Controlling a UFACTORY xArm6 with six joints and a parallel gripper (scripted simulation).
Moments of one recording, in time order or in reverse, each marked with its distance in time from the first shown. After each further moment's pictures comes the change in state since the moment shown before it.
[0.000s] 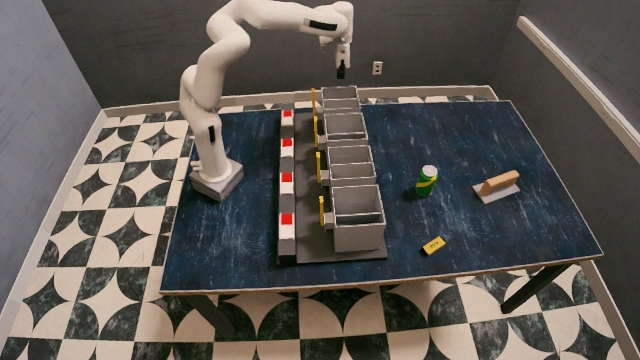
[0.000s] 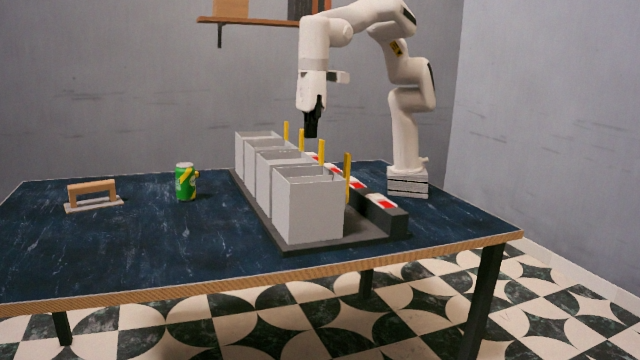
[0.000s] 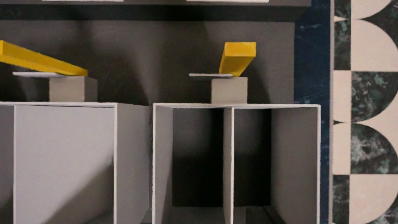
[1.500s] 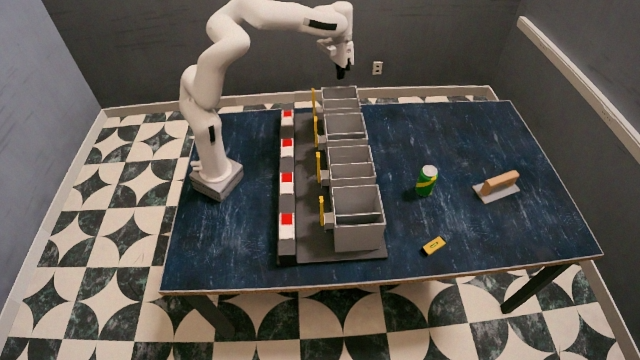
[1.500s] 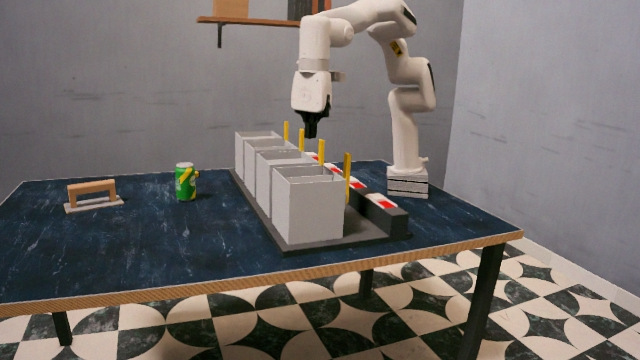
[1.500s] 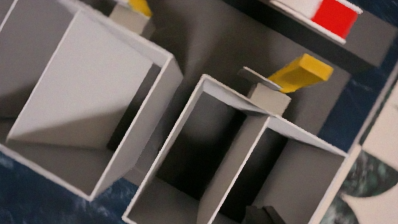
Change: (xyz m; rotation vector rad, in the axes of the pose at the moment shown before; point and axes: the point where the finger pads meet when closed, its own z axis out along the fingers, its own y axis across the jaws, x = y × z) arm 0.000 0.000 0.000 0.007 -0.004 -0.522
